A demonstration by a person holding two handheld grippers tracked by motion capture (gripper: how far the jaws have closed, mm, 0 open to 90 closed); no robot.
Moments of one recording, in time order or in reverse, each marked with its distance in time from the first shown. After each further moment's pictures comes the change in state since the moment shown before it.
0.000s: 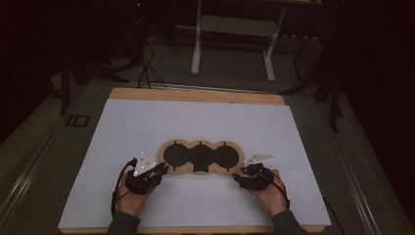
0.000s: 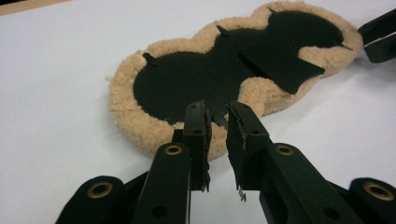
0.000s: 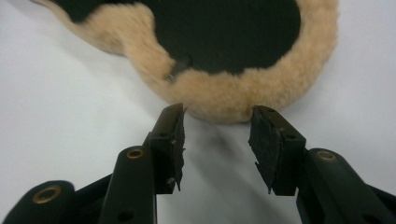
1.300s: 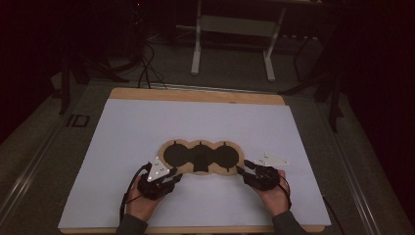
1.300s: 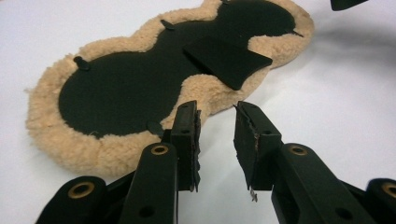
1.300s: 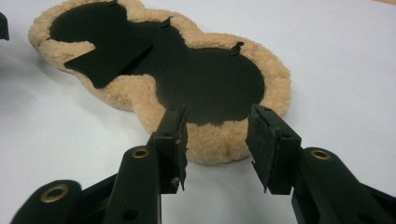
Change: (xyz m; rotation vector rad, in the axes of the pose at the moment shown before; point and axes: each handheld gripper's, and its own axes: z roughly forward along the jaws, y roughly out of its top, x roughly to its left) left arm -0.031 0.002 0.017 0.043 -0.100 0.076; right arm -0.003 -0.004 -0.019 -0.230 -0.025 0.009
